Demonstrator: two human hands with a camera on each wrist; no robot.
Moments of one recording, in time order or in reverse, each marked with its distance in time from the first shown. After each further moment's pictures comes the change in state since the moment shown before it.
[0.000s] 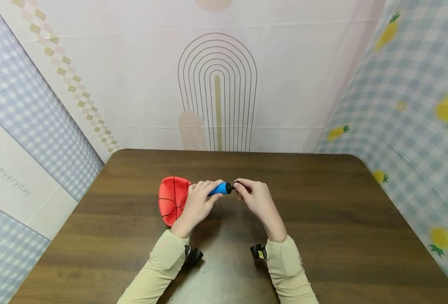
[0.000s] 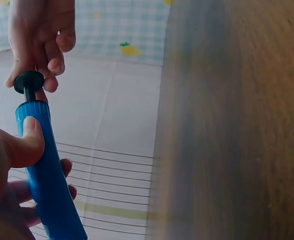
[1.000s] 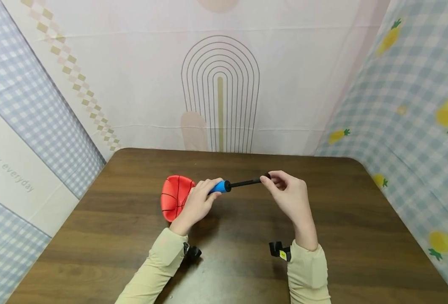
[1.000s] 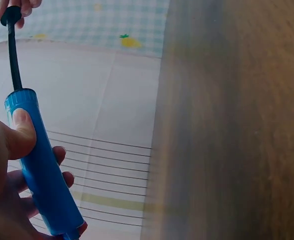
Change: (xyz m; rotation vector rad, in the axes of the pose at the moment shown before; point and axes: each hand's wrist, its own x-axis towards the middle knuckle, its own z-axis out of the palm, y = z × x) left_hand 0.001 -0.005 -0.002 -0.062 -0.059 -0.023; right_hand -0.026 -0.014 -0.069 -0.111 0.255 0.046
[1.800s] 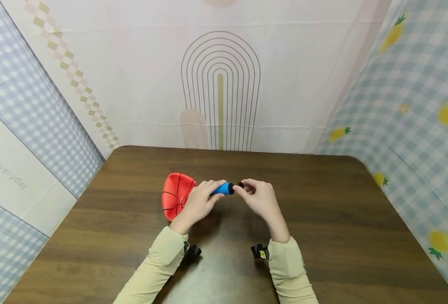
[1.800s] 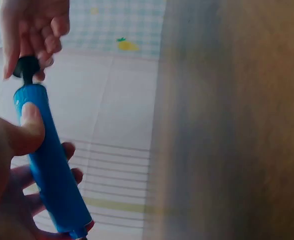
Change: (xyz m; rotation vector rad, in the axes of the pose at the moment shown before) left_hand 0.000 -0.003 0.003 0.080 -0.046 0.044; right_hand 0.005 0.002 0.066 -0.016 -0.220 -0.015
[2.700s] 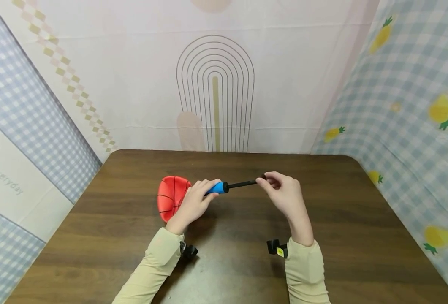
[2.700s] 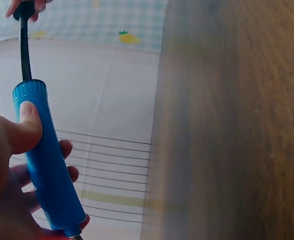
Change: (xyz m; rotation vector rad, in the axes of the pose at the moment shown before) left_hand 0.011 0.000 -0.001 -0.056 0.017 -0.032; right_hand -0.002 0.016 -0.065 -0.038 0.080 0.052
